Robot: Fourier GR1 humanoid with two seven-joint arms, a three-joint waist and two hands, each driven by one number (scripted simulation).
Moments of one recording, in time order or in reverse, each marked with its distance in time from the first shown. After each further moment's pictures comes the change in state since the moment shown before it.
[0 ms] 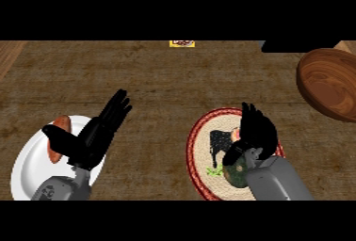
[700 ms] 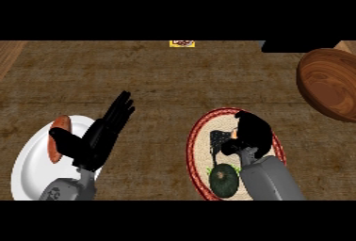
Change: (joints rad) left arm 0.017 -0.067 0.034 0.003 -0.075 -0.042 0.009; right arm 0.012 0.065 -0.065 0.119 0.115 -0.072 -0.101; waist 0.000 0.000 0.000
